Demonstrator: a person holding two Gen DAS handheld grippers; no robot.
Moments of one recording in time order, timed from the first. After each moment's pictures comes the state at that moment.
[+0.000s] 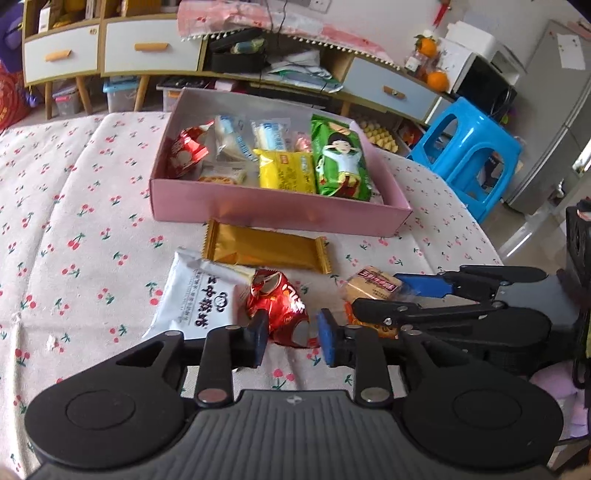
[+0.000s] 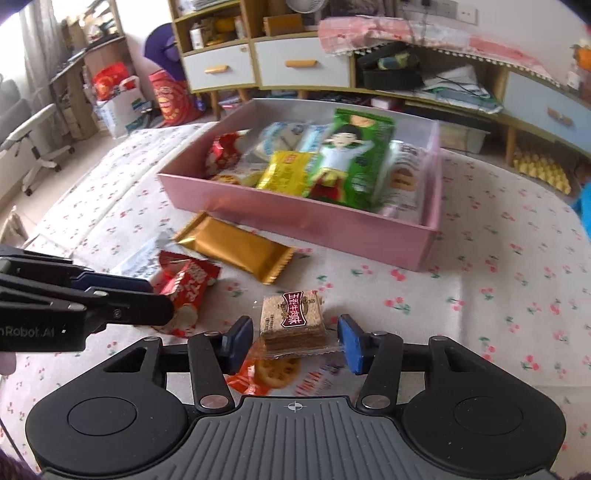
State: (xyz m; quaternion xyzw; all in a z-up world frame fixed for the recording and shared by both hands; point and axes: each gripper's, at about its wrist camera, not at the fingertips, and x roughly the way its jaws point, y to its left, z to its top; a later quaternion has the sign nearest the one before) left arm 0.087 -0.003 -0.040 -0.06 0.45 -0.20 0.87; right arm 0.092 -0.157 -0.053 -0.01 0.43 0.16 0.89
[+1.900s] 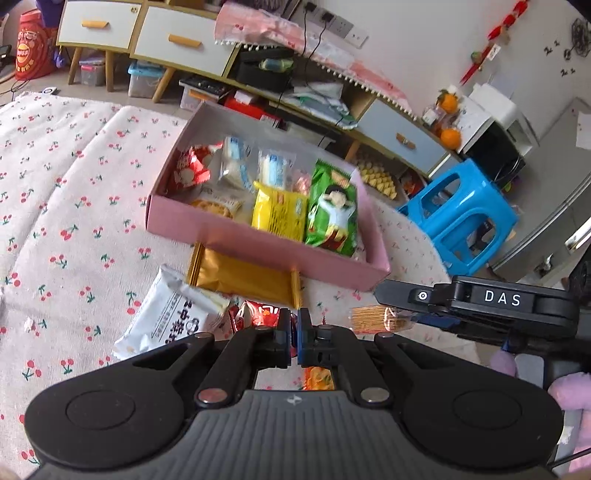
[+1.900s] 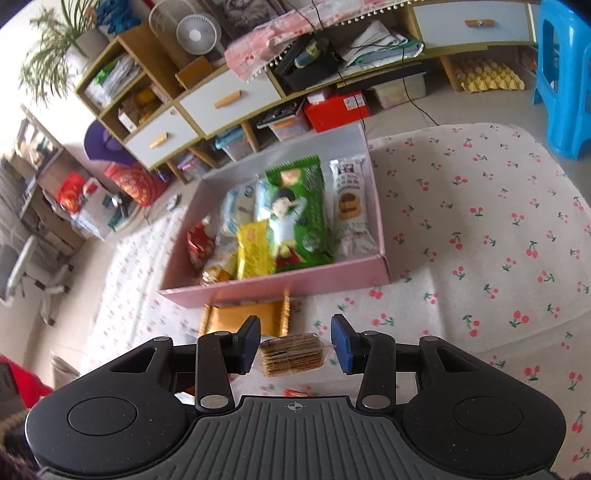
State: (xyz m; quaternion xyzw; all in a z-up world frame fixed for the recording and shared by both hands) left arm 0.096 0.005 -0.019 -0.18 0.43 -0.17 0.87; right arm 0.115 -0.203 -0.003 0.22 0.45 0.10 0.86
